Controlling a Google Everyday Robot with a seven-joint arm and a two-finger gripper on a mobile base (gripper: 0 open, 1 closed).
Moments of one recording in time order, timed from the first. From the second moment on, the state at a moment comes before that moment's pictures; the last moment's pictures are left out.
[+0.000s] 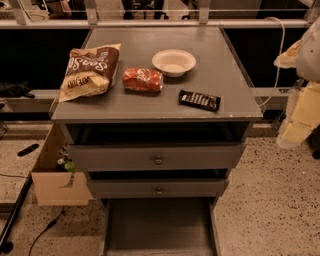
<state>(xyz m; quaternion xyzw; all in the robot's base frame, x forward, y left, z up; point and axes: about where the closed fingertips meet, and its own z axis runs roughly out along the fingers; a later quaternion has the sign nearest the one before) 0.438 -0.217 0.976 -0.60 0.78 -0.03 0.16</state>
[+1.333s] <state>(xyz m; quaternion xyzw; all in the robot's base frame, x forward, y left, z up) 0.454 -0.222 0.974 -0.60 0.74 0.05 0.29</state>
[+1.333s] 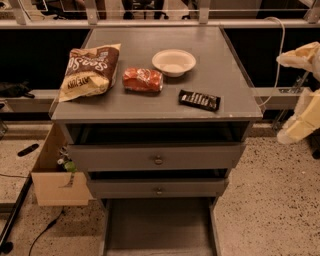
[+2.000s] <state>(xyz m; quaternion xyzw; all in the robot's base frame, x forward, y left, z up) 0.474 -0.204 0.968 -0.61 0.73 0.05 0.29</state>
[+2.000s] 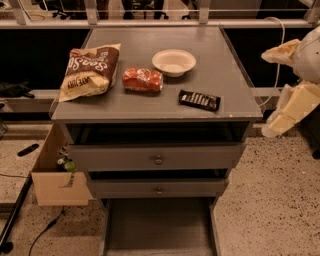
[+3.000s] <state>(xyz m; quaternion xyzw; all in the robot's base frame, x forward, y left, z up) 0.578 -0.183 0.924 -0.59 0.74 0.04 0.31</state>
